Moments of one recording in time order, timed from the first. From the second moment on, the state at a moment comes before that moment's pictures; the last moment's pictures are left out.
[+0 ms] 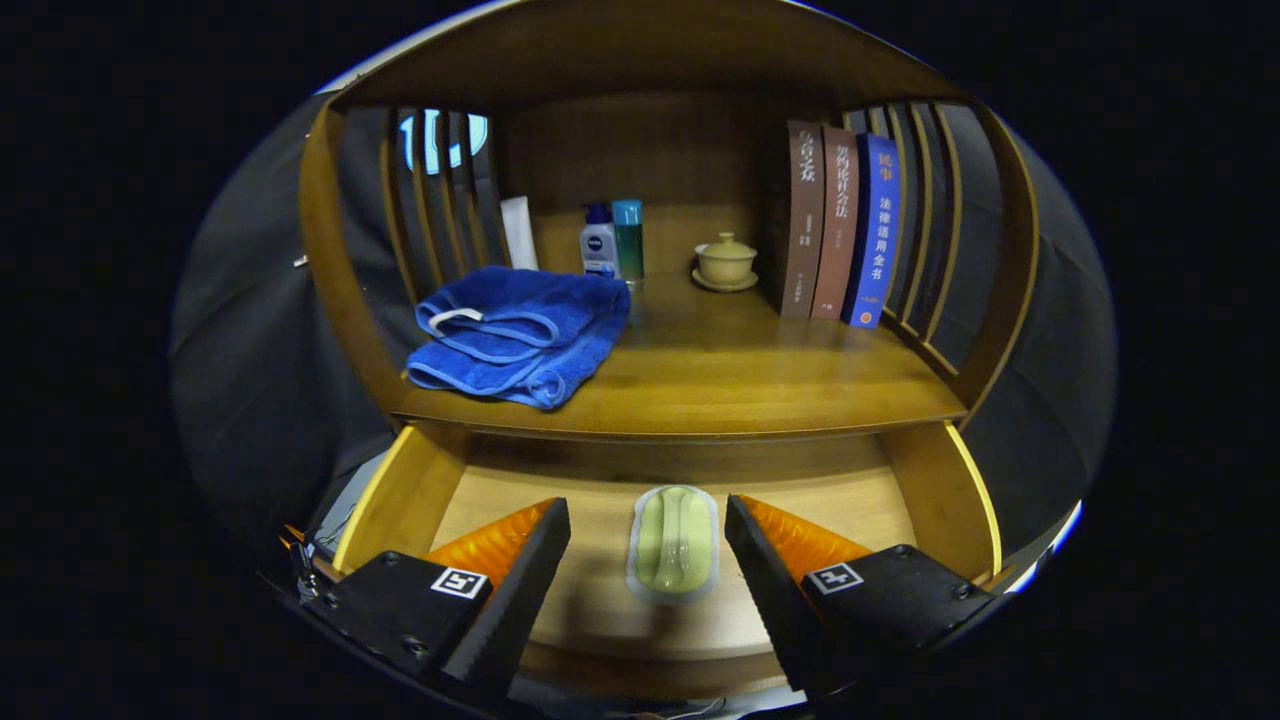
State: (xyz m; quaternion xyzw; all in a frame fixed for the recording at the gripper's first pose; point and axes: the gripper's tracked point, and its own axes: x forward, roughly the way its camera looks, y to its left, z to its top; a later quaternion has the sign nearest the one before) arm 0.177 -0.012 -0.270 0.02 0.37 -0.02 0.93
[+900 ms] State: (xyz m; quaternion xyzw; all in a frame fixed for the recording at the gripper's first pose) arm 0.171 -0.036 -0.379 0.02 0.55 -0.05 0.84
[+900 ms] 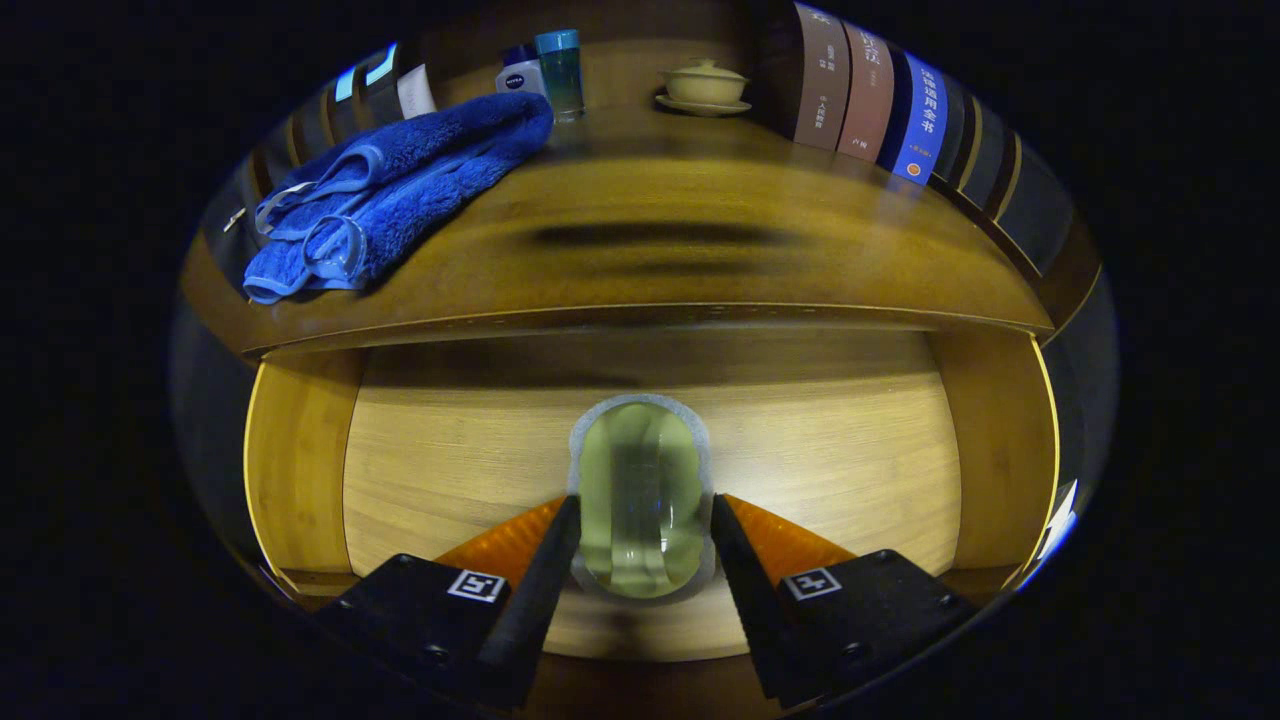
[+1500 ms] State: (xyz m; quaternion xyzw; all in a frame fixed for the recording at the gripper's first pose) arm 0.172 -0.036 -0.373 0.02 0.54 -0.05 0.84
